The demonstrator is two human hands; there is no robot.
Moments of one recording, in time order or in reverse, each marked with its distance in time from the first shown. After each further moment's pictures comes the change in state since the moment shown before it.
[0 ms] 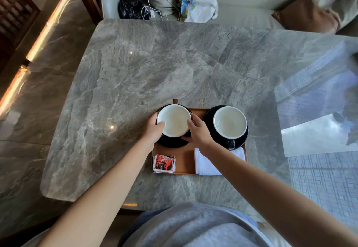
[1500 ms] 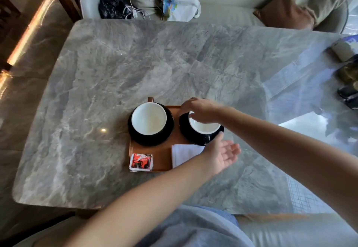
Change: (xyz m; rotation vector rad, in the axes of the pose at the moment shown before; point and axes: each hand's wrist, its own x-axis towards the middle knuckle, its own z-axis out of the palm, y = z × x) left_hand -0.110 0.031 0.195 -0.643 -0.573 -0.637; right_hand 0.020 -0.083 -0.105 -1.457 -0.434 -0.476
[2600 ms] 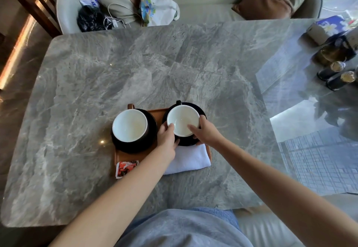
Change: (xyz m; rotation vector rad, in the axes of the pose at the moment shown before) left_hand 0.023 0.044 -0.054 0.131 0.467 0.491; right_hand -0.064 0.021 0.078 0.836 0.331 0.558
